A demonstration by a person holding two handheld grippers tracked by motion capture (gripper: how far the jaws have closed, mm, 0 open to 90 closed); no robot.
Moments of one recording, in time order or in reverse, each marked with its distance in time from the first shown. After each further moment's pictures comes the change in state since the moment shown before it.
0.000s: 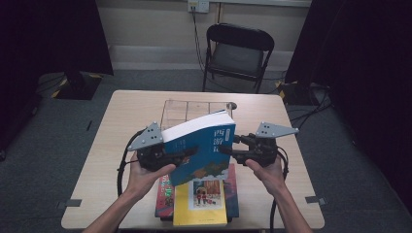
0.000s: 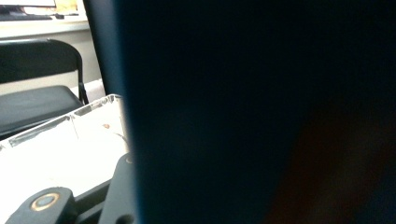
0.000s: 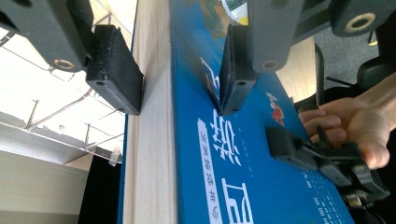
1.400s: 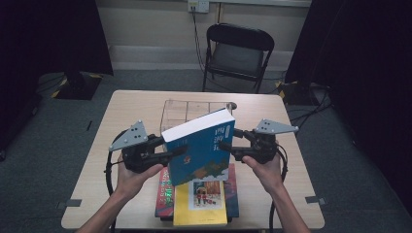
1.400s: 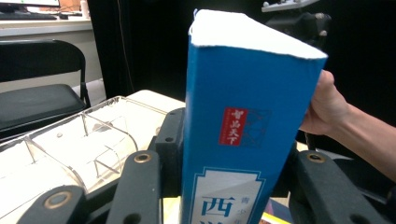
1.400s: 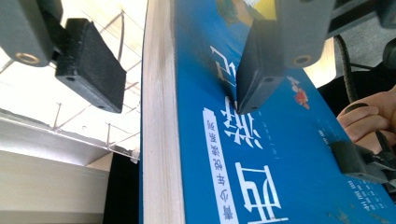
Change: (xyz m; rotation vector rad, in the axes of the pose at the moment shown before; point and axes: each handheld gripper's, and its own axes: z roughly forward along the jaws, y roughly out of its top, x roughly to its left) left arm -0.002 0.016 -0.034 0.009 0.008 -0.024; right arm -0.005 0.003 0.004 -0.020 -0.075 0.043
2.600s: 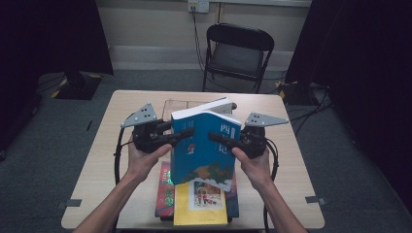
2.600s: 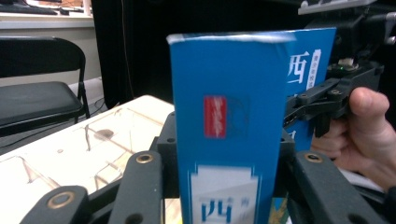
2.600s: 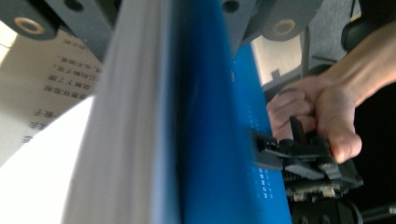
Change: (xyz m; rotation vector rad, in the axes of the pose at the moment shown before) left arm 0.028 0.014 0.028 -0.011 -0.010 -0.057; right arm 0.021 0.023 0.019 -0.008 0.089 0.051
